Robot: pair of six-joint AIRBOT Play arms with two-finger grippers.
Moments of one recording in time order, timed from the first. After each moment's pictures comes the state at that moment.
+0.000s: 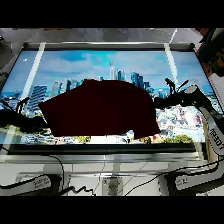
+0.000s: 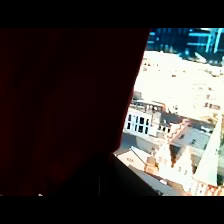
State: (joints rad) left arm 0.55 -1.37 0.97 1.12 -1.42 -1.05; right arm -0.17 -1.61 1.19 -0.86 1.13 1.05
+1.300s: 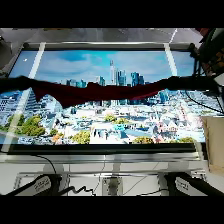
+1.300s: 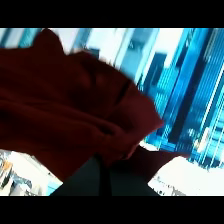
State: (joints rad) left arm 0.47 -1.20 1.39 0.68 -1.22 -0.88; right arm -0.17 -1.14 1.28 -0.81 1.10 0.98
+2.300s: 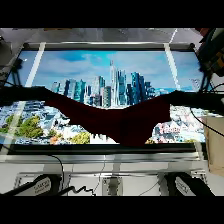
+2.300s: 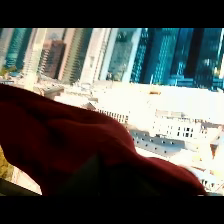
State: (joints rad) left arm 0.29 -1.30 1.15 0.78 -1.15 -0.90; right arm -0.17 -0.99 0.98 -0.88 1.09 1.21
